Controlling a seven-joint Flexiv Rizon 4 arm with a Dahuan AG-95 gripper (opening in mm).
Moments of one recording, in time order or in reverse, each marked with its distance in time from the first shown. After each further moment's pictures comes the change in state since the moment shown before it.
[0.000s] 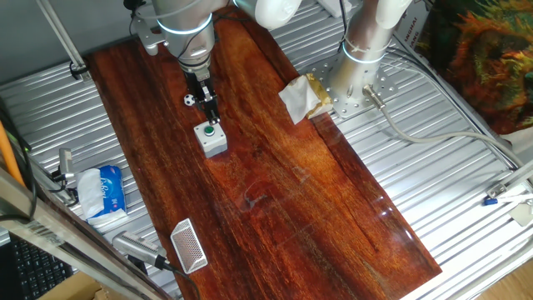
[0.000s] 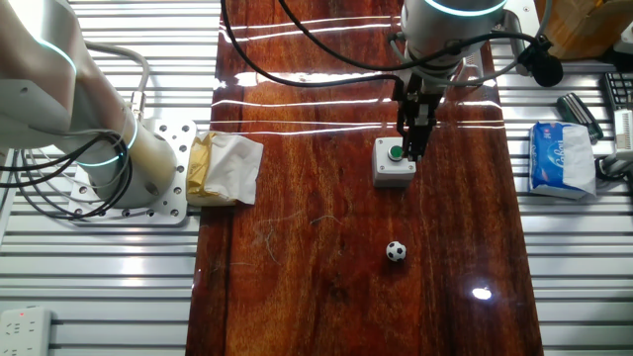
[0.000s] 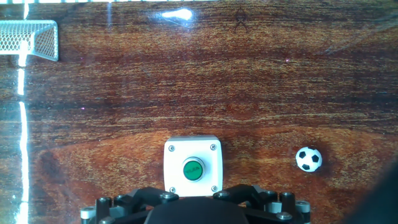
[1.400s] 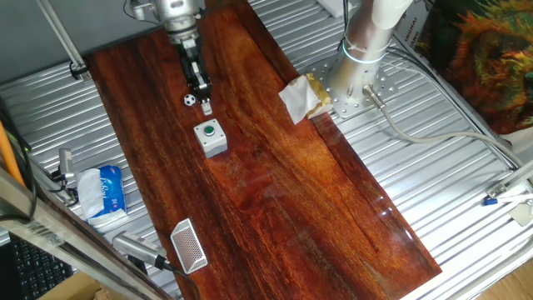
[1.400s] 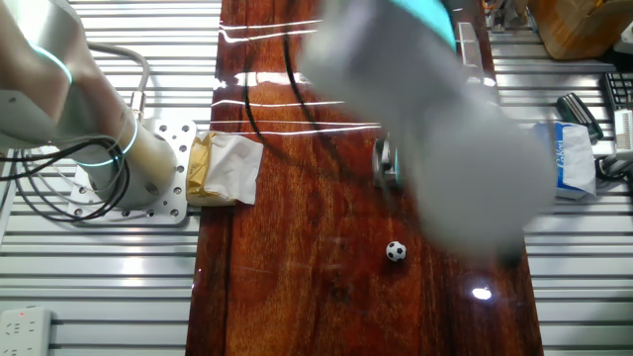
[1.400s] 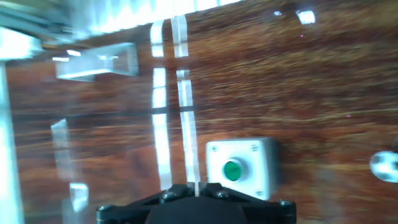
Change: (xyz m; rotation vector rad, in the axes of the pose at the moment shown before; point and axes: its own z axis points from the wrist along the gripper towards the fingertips) arm 0.006 -0.001 0.000 -0.733 -0.017 0.067
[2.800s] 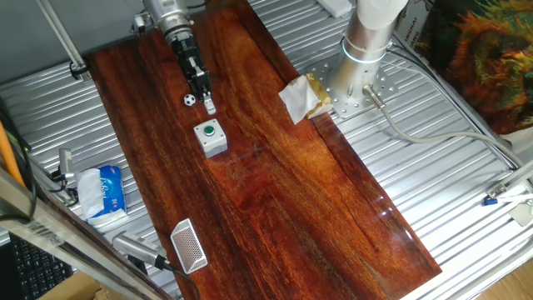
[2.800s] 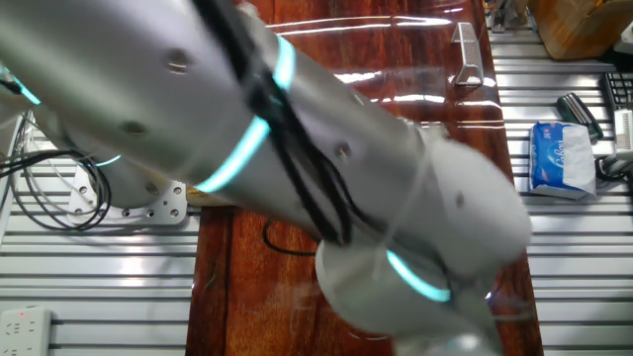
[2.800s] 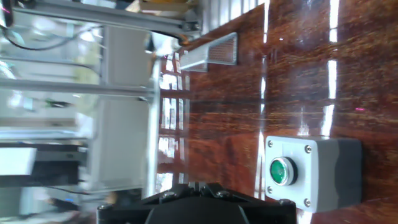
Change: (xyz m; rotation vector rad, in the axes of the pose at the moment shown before) arm 0.007 0.003 0.002 -0.307 0.030 -0.100
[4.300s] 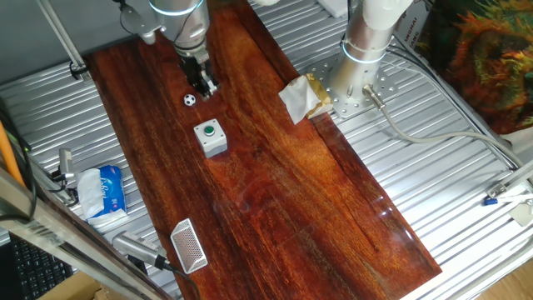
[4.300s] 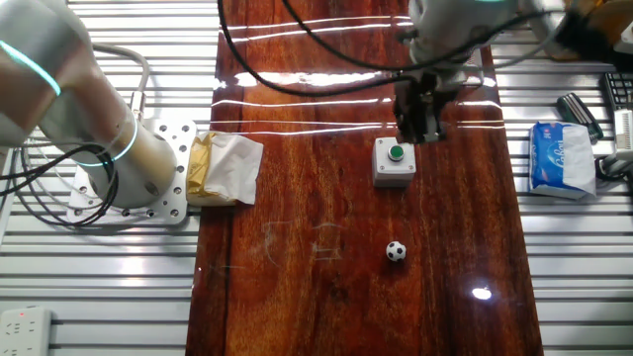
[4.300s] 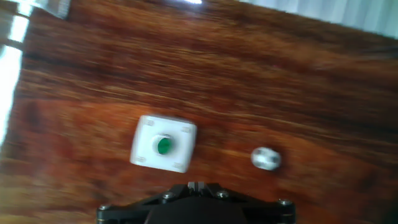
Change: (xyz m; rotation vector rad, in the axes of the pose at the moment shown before) arm -0.005 0.013 -0.066 1.119 0.206 -0.142
